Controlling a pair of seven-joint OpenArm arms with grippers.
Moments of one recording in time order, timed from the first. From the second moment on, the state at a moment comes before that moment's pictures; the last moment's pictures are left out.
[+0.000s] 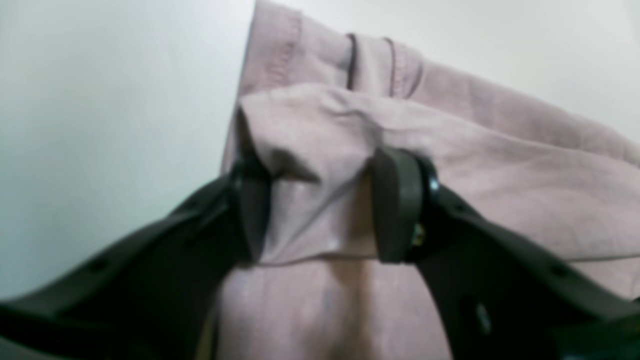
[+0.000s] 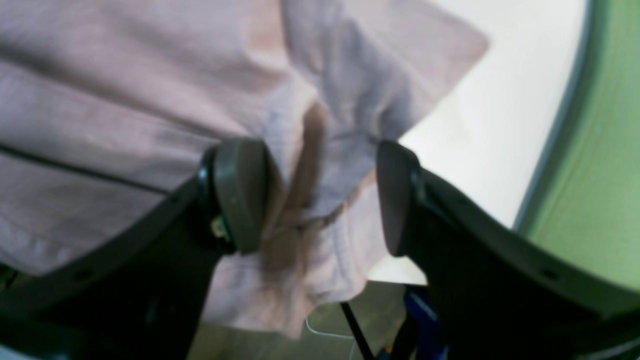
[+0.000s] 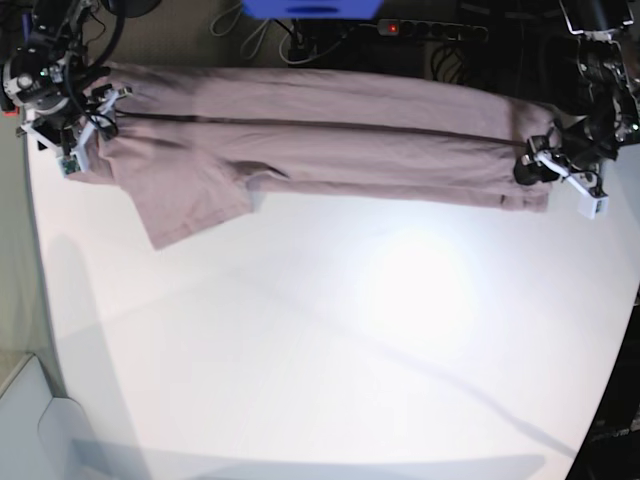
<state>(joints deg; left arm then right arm) 12.0 -23.2 -25.0 79.9 -43.0 -22.5 54.6 -21.8 6.9 34.1 101.7 -1.5 40.1 -44.7</state>
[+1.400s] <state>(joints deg) 12.0 -22.7 -25.5 79.9 -43.0 -22.5 54.6 8.2 14.5 11.0 84.1 -1.6 40.1 -58.3</state>
